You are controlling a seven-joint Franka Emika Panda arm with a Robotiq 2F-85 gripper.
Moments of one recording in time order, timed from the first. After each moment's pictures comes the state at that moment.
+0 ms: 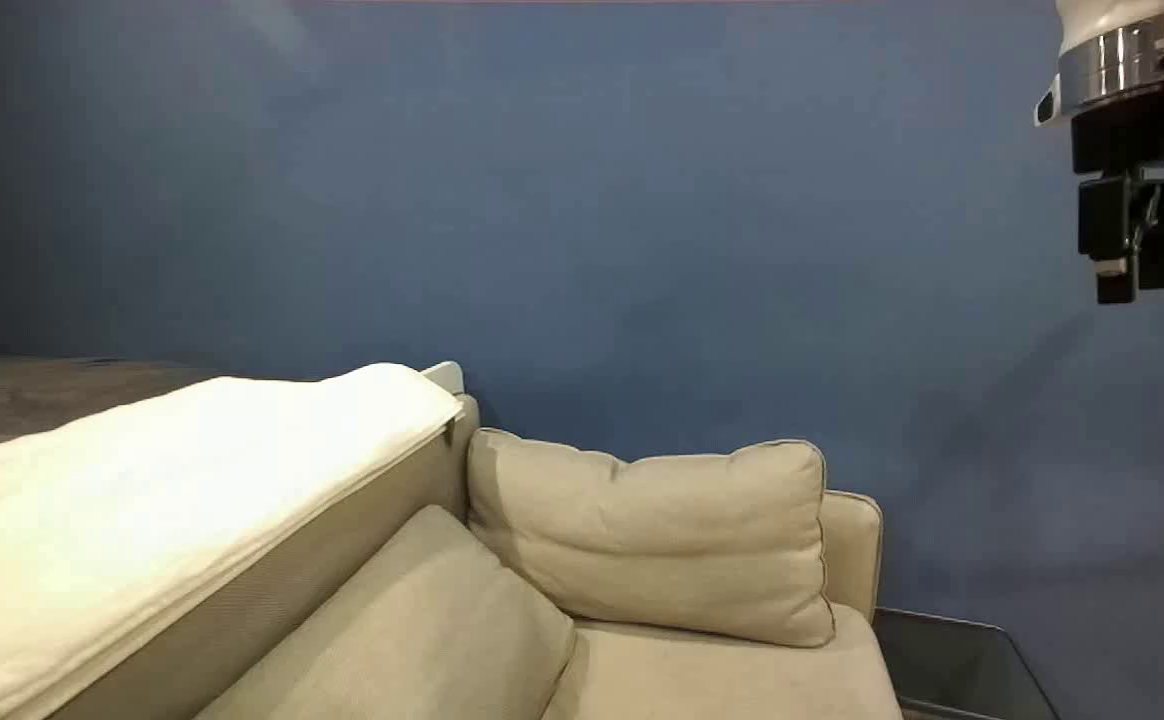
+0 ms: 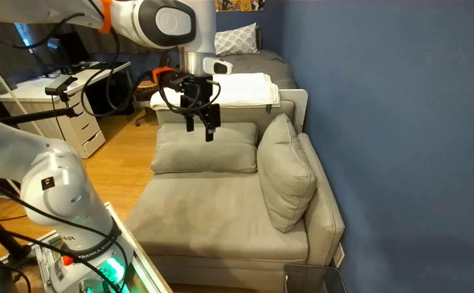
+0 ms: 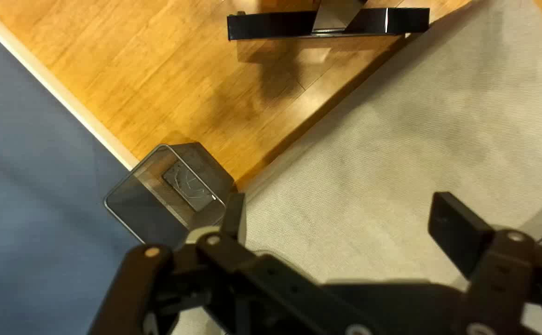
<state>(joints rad) -0.10 -0.60 -0.09 -2.44 -0.15 1.71 -0.10</state>
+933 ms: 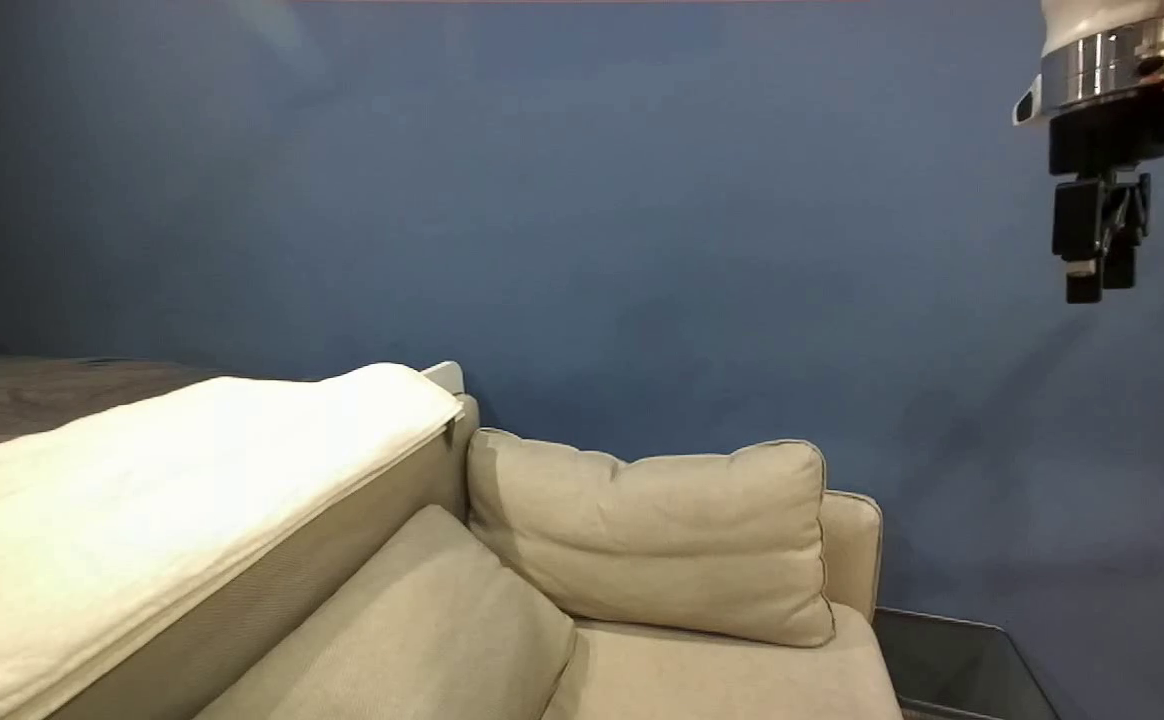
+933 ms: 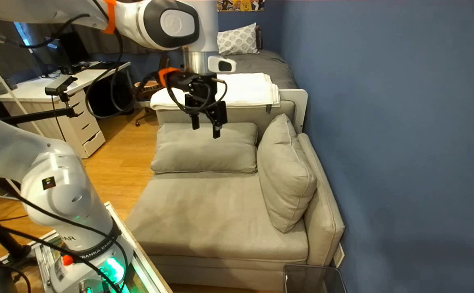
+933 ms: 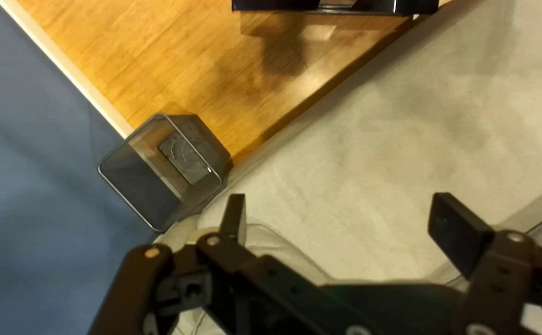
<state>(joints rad) -0.09 -0.56 -0.09 -2.42 -0.15 1.79 -0.15</state>
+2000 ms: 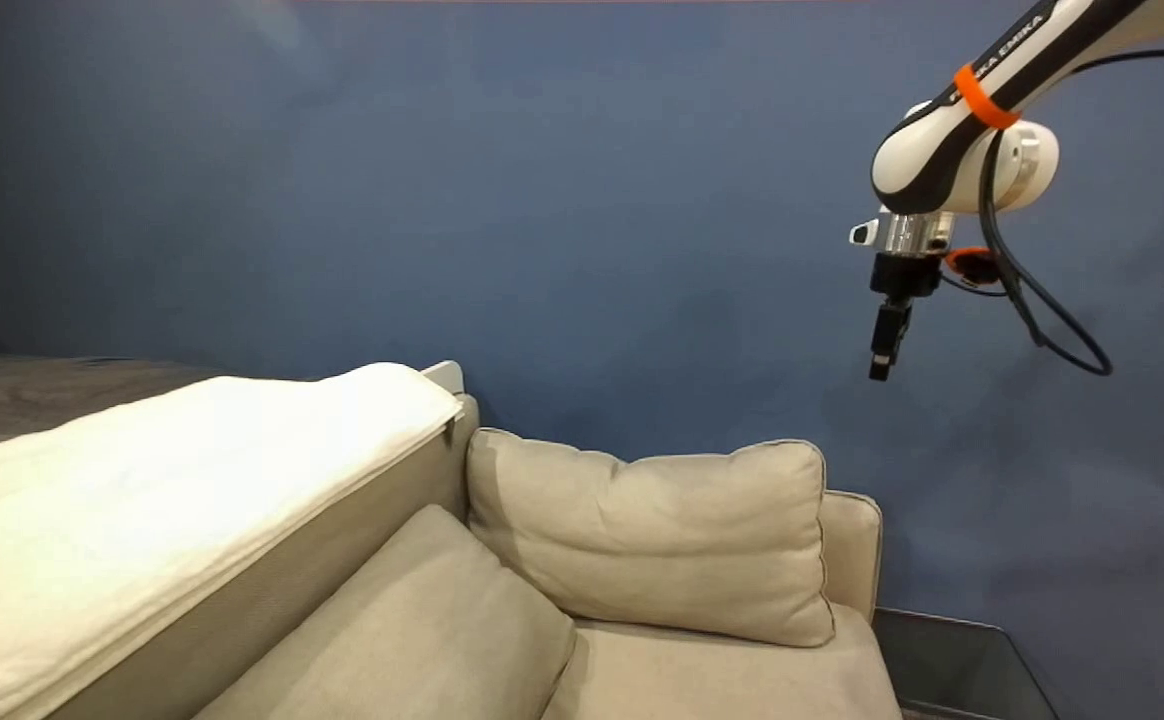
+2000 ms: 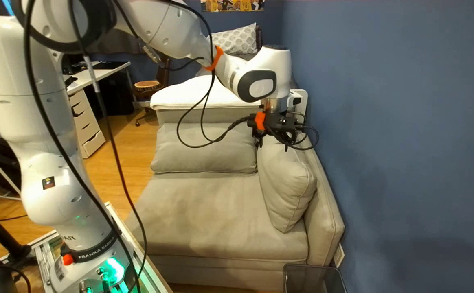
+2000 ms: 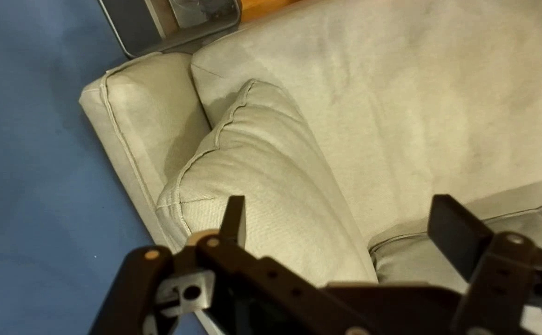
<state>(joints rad) -0.11 0.17 -0.20 -2.05 0.08 2.33 -0.75</state>
